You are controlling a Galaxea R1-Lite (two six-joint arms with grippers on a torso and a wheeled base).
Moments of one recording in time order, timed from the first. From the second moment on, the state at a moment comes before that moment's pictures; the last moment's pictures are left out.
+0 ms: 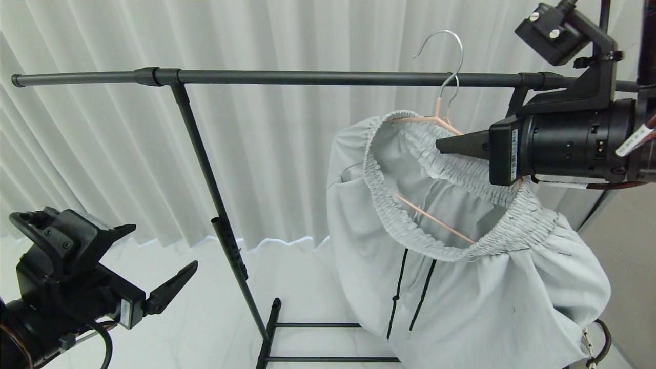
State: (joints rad) left arm -0.08 1.20 -0.25 -0.76 -0.18 0.50; right arm 0.77 1.48 -1.36 0.12 0.04 0.05
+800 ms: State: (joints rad) left arm -0.10 1.20 -0.24 -0.76 -0.19 0.50; right arm 0.73 1.57 -1.42 0.11 0.03 0.05
